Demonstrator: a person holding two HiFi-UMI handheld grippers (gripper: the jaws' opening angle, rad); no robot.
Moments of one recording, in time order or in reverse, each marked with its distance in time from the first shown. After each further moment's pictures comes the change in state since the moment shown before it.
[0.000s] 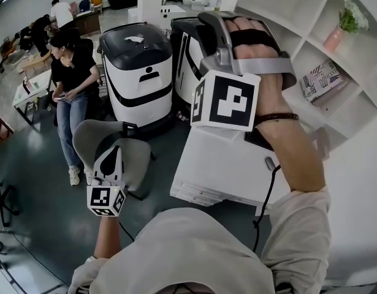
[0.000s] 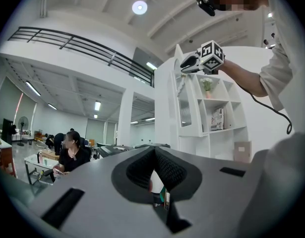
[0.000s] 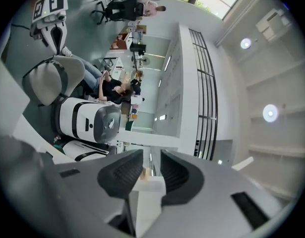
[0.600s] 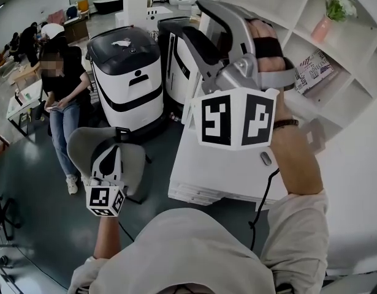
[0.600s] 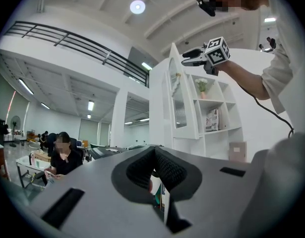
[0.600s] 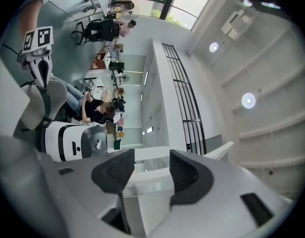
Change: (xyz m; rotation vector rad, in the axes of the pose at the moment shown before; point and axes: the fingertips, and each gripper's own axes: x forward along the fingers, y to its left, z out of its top) left arm 0.027 -0.020 0.004 0.009 -0.007 -0.071; right arm -0.040 -0.033 -0.009 0.235 -0.178 -0.140
